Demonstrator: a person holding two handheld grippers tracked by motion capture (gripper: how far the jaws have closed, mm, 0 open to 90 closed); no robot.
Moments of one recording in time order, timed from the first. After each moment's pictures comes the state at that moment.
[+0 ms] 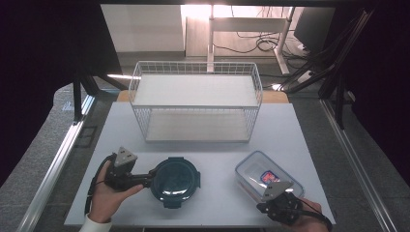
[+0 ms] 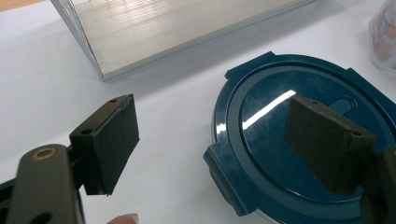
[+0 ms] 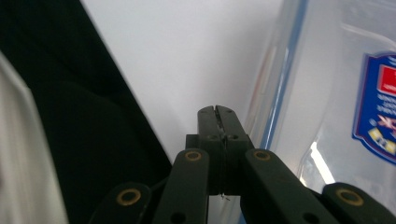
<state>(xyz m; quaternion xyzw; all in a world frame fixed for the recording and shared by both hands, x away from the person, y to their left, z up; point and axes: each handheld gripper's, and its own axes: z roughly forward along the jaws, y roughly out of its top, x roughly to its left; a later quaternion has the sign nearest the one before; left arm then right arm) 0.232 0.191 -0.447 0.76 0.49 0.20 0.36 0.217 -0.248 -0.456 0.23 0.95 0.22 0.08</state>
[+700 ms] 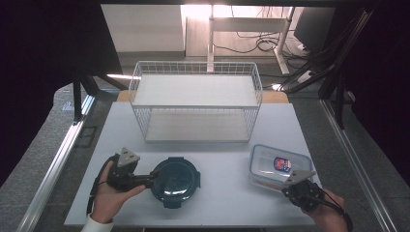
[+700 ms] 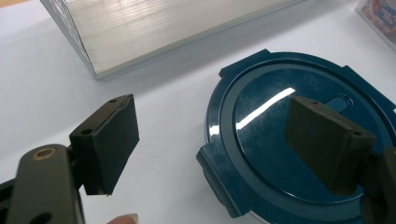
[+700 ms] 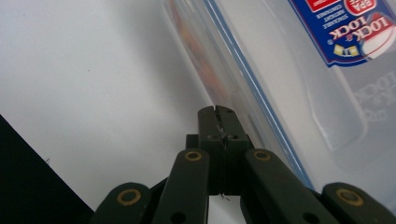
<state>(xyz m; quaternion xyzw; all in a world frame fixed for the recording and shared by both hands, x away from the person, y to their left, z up) 0.233 0.186 -0.449 0.77 0.49 0.20 0.36 0.250 -0.308 -0.464 0.31 0.92 0.17 0.17</state>
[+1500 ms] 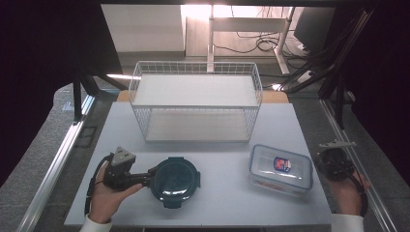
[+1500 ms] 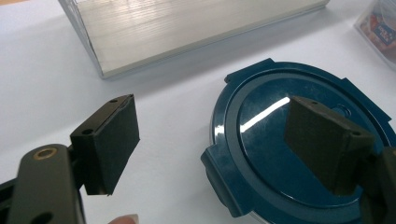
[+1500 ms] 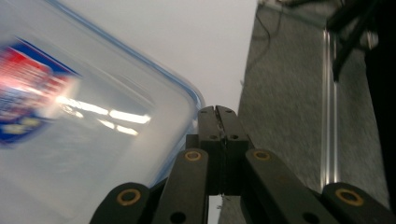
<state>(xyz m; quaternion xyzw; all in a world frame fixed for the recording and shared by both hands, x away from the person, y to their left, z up) 0.231 0.194 -0.445 0.75 0.51 0.19 0.38 0.315 -0.378 -0.431 0.53 0.78 0.18 0.27</state>
